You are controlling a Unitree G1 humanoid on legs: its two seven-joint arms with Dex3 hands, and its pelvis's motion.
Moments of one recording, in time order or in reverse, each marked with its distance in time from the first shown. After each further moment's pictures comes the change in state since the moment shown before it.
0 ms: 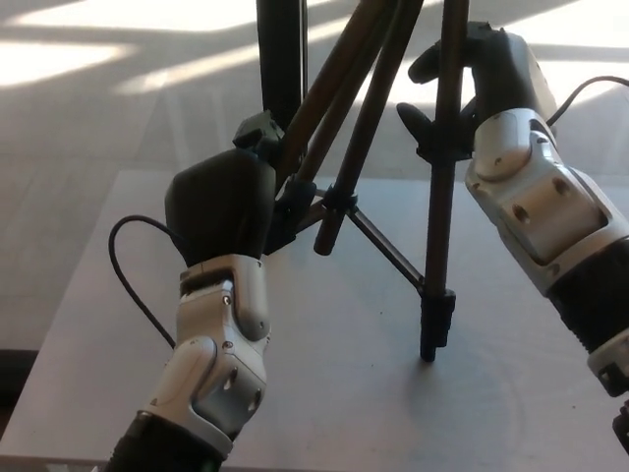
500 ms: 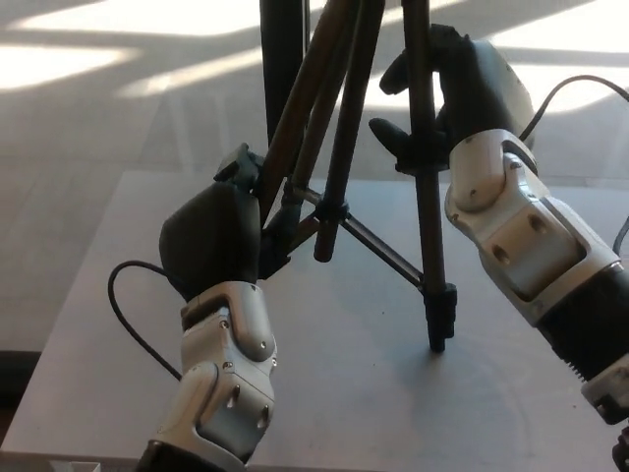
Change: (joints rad) left_arm 0.066 -0.091 0.075 -0.019 -0.070 0.063 0.037; right_arm 0.066 0.008 0.074 -0.106 -0.108 -0.052 -0.016
